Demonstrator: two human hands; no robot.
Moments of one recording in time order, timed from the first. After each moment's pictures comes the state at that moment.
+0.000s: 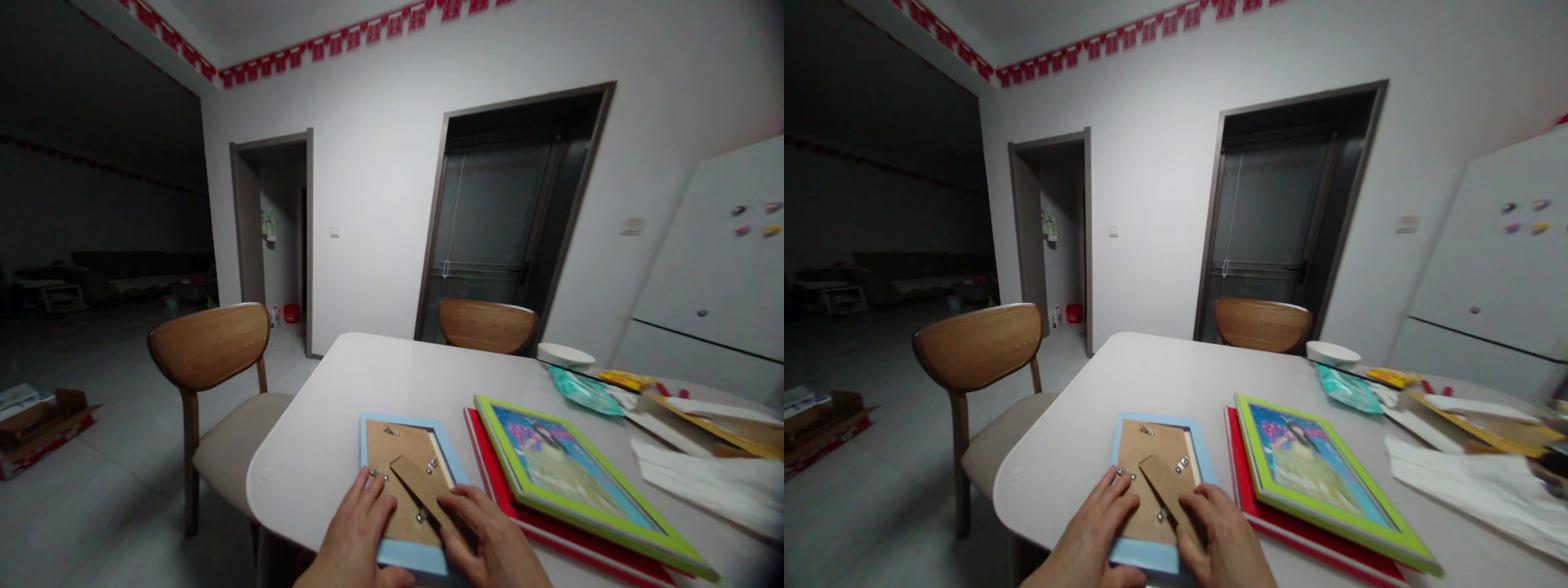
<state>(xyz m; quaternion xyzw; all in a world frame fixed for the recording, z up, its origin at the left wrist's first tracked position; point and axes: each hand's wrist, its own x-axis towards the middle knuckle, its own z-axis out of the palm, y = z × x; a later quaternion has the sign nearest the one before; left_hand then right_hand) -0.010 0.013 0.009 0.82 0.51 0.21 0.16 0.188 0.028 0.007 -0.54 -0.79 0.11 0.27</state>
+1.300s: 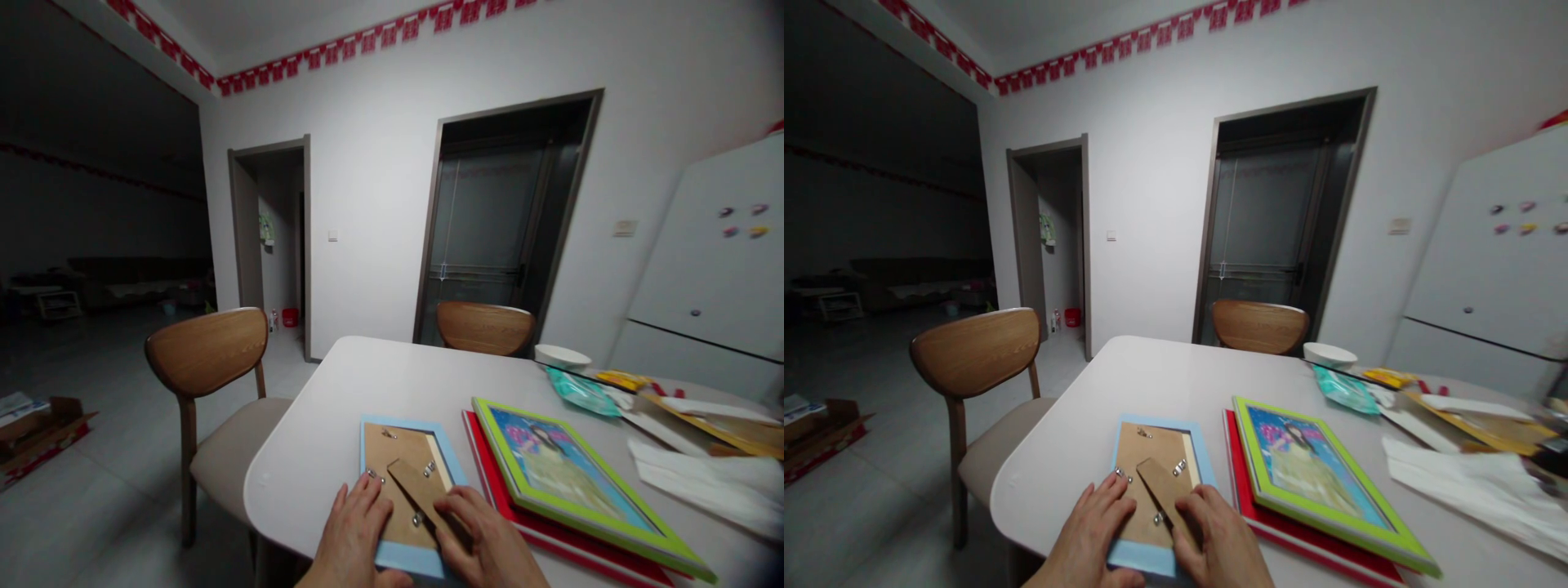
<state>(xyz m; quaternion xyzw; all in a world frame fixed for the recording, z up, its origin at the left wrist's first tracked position) -0.015 0.023 -0.008 0.82 0.52 0.20 0.14 0.187 0.031 0.010 -0.53 -0.80 0.11 0.25</state>
